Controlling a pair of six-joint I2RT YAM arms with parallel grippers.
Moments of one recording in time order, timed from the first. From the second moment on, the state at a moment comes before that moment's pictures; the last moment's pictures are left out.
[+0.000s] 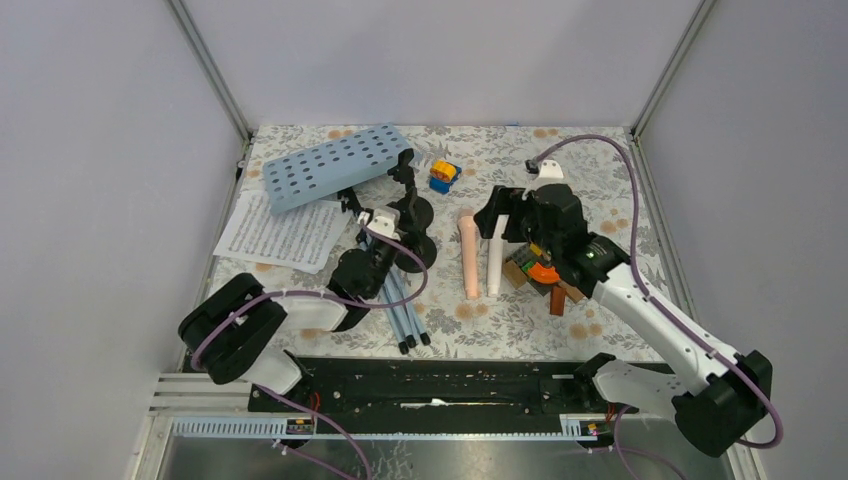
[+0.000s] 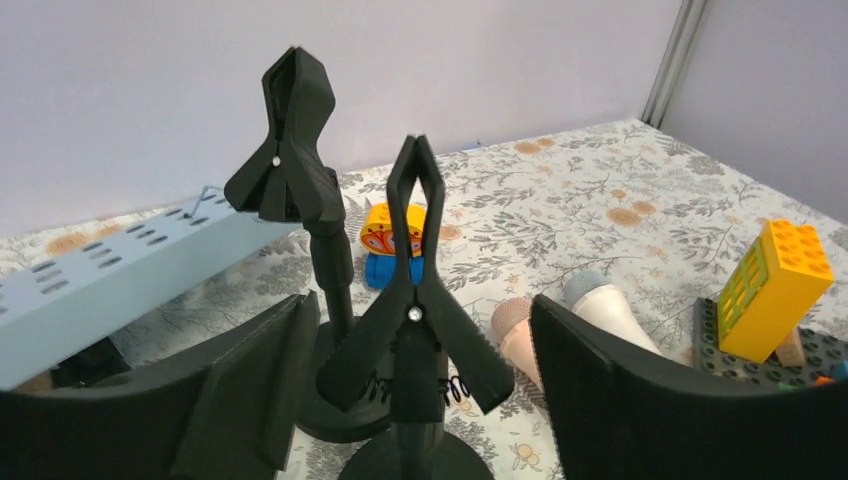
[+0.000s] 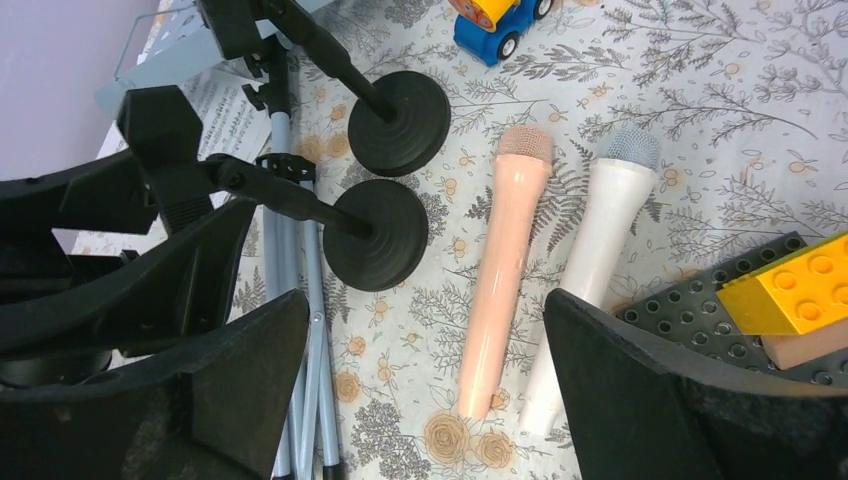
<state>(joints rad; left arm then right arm) -0.77 1.49 0.43 1.28 -0.33 0.04 0.57 1.12 0.95 -0.28 0.09 0.49</state>
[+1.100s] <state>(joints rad) -0.79 0.57 0.75 -0.51 -0.36 -0.40 0.57 0.52 0.75 -0.67 0.40 0.35</state>
